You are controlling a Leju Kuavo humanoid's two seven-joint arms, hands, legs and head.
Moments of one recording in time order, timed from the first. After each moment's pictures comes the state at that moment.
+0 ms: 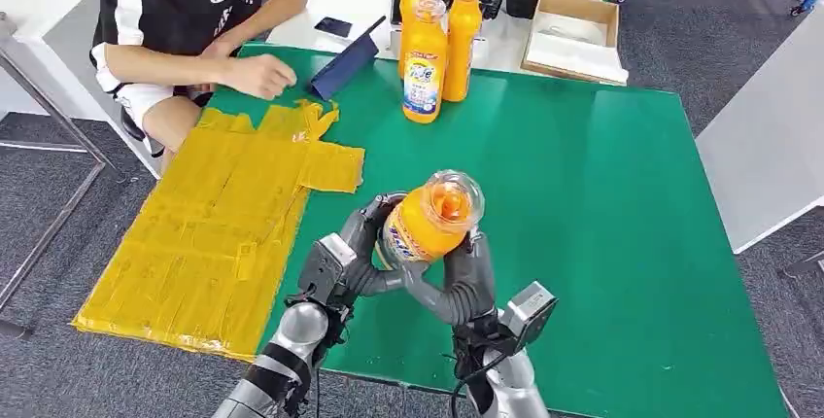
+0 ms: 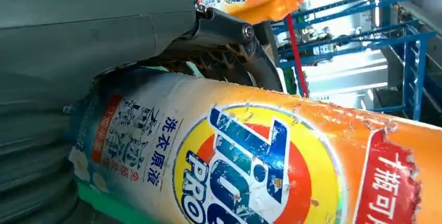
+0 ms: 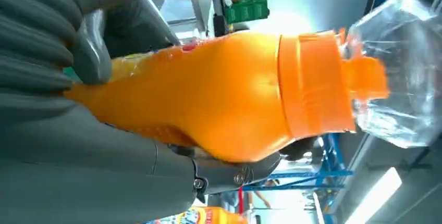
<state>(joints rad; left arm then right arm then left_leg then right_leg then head) -0.25 -0.30 -0.22 -1.13 -0.25 -0.09 -0.61 -0.09 0.36 0.32 -1.34 0.04 0.26 -0.65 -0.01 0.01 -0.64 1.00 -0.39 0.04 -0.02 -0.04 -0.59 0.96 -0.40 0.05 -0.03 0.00</state>
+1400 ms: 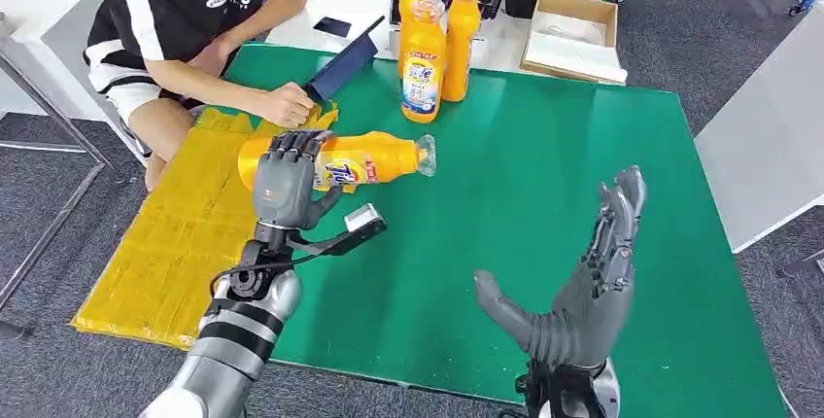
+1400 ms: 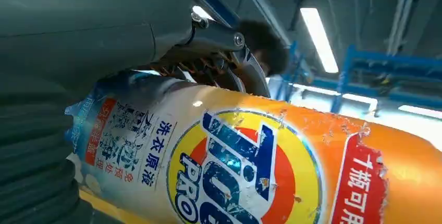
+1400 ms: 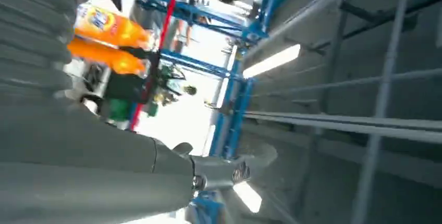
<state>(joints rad) -0.40 -0.18 -0.09 -1.11 -1.39 0.69 -0.20 0.11 0.28 0.35 -1.94 0.39 -0.29 -0.68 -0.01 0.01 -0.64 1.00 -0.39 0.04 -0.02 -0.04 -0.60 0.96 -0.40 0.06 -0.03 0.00</state>
